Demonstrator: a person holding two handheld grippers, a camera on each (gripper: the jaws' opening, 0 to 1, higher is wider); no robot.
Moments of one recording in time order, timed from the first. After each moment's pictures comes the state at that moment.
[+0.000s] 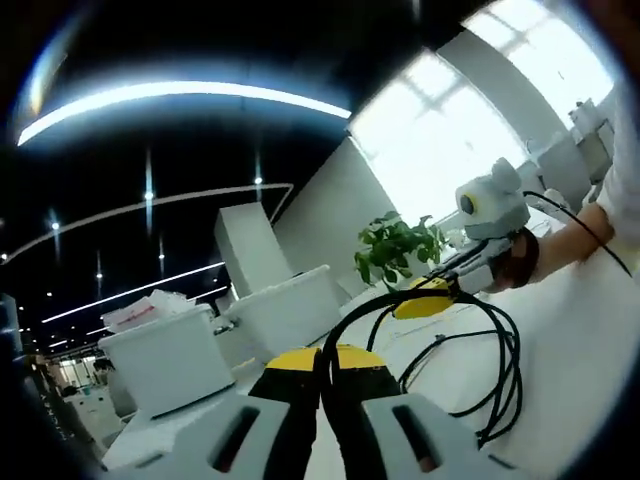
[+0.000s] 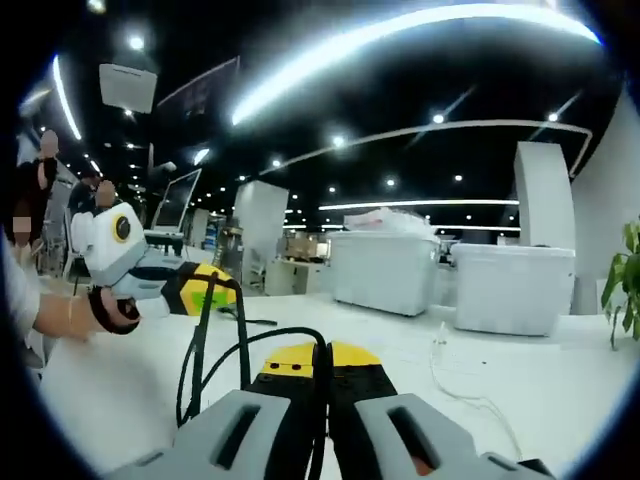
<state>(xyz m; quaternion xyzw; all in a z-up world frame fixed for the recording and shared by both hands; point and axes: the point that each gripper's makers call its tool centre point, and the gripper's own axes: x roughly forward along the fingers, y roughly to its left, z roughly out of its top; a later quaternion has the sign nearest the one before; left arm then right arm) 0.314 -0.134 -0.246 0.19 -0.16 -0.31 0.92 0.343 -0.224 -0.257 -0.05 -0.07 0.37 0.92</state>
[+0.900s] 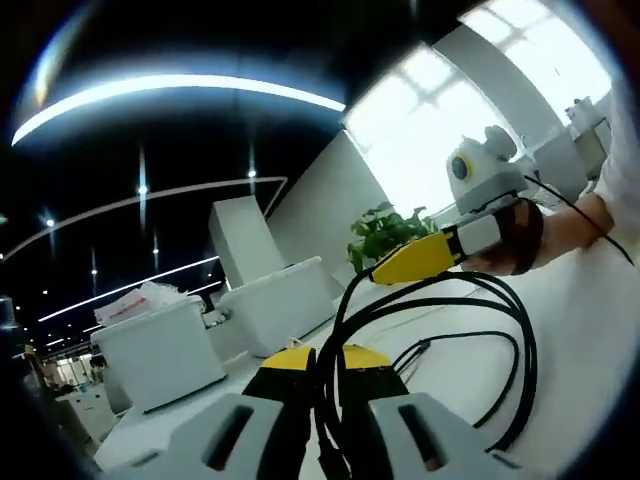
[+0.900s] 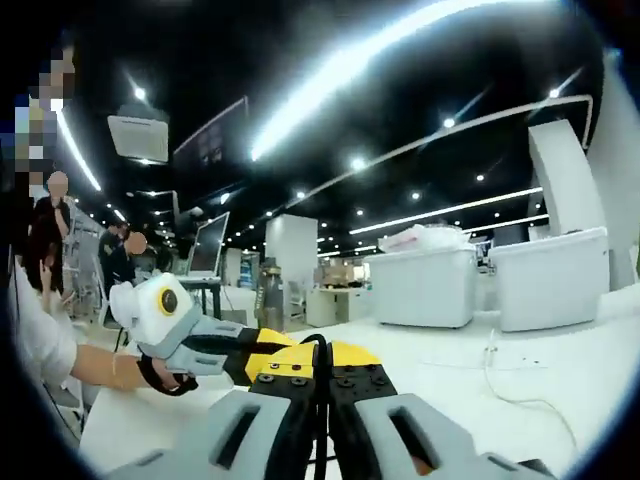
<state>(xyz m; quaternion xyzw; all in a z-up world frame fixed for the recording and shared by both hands) 0.322 -0.142 -0.262 0.19 -0.14 -0.32 0.92 0.319 -0.192 -0.235 0.06 -0.08 0.46 0.88</state>
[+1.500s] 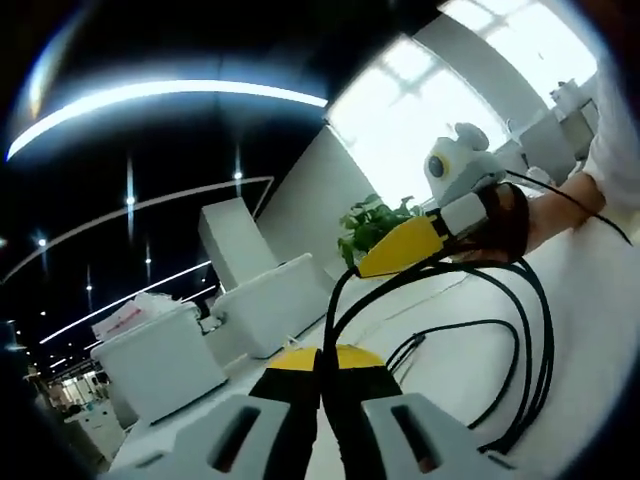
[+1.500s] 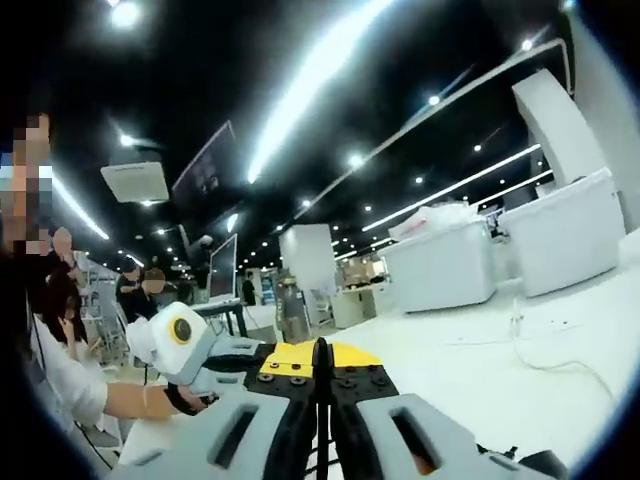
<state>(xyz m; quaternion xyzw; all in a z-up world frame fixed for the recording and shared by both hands) 0.320 -0.148 -0.269 0.23 -0.14 -0.33 0.90 0.323 -0.192 -0.244 0.11 -0.04 0.48 0.87</state>
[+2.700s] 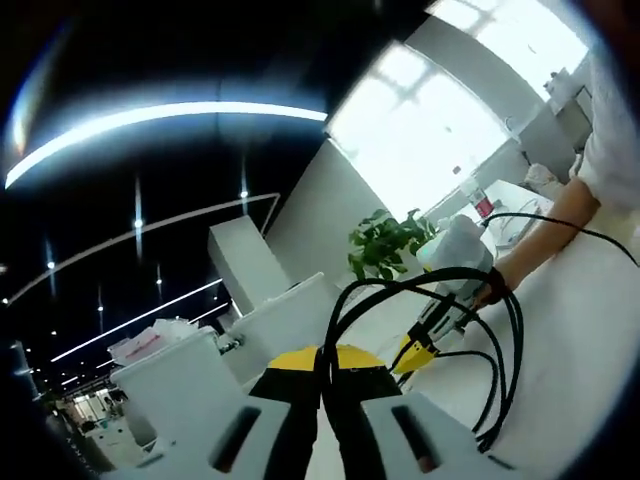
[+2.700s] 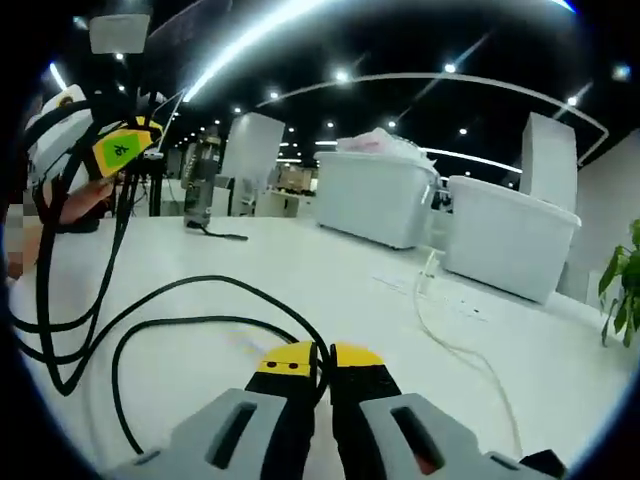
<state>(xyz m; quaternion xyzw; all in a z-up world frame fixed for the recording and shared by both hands) 0.299 -0.141 -0.233 0.25 -0.18 -0.31 0.90 0.403 -0.235 -0.344 -0.16 0.04 0.34 0.93</state>
